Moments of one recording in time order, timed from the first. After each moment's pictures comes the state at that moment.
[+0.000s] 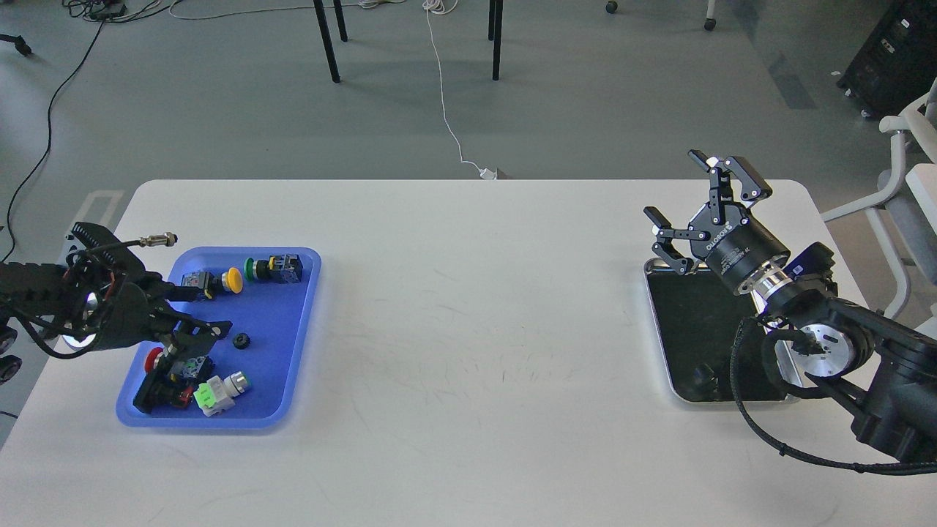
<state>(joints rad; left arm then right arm) -0.64 0.90 -0.46 -1.15 2.18 -0.26 -0.49 0.66 -0.49 0.40 0.85 0.00 0.46 0.49</state>
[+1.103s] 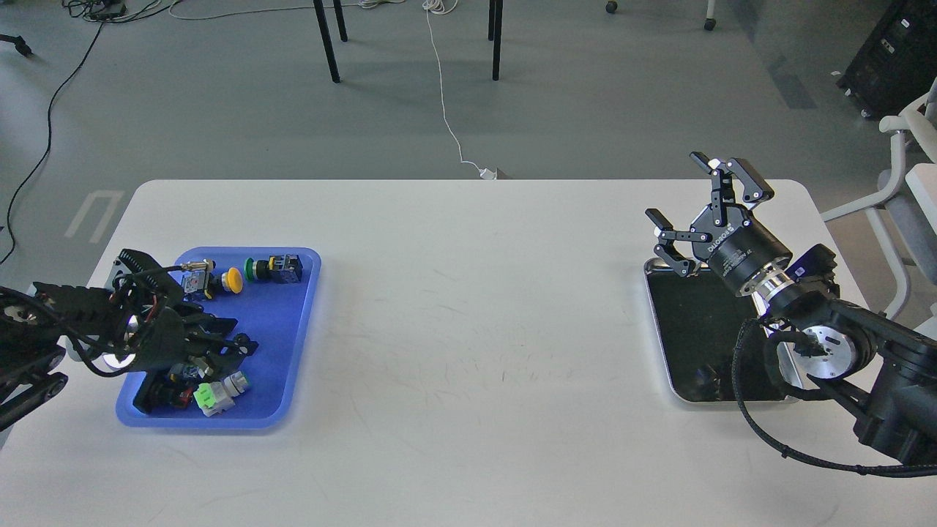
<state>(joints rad) -0.63 0.80 -0.41 -1.08 2.18 -0.26 -0.49 0.66 -0.49 0.40 0.85 0.00 0.46 0.49</state>
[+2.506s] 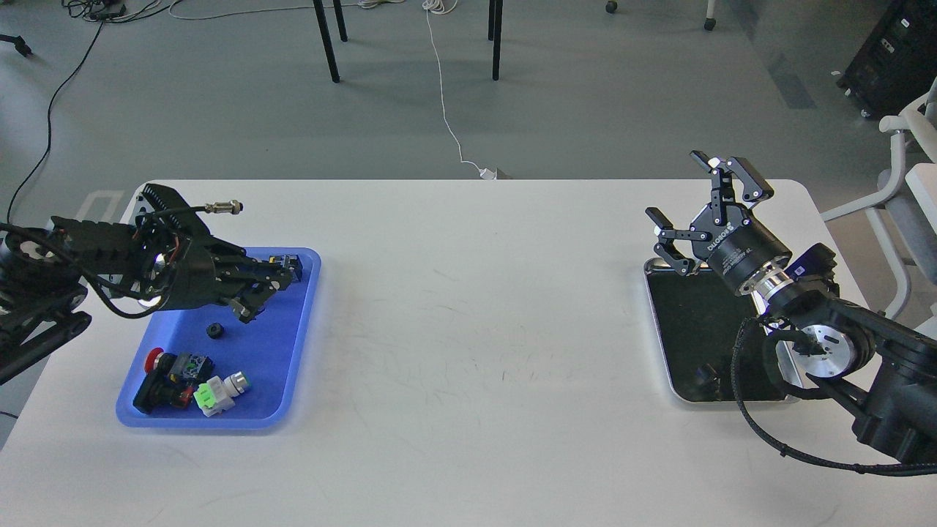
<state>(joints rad) -0.85 0.78 -0.42 -1.21 2.18 -0.33 -0.49 0.66 -0.49 0.41 0.85 0.00 0.46 0.49</state>
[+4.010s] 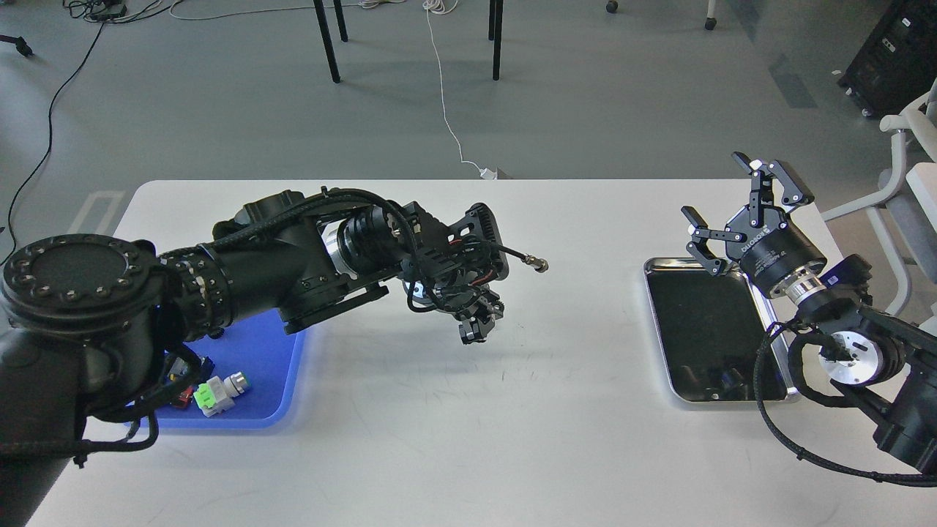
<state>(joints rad) -1.22 -0.04 0.08 -0.74 2.18 -0.40 -0.49 0.61 -0.52 0.48 0.82 0.02 0.46 0.49</state>
